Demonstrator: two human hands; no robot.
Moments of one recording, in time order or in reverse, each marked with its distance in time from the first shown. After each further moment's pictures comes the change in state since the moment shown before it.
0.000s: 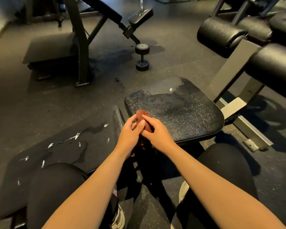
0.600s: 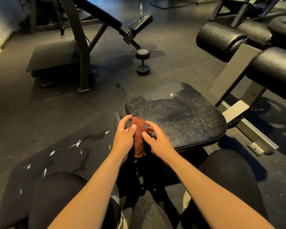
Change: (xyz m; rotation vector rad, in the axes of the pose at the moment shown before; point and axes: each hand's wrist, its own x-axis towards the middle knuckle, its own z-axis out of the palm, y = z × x) left_hand 0.008 0.015 -0.014 0.130 0.155 0.071; right_hand -0.003 0.004 0.006 0.234 -0.012 0.103
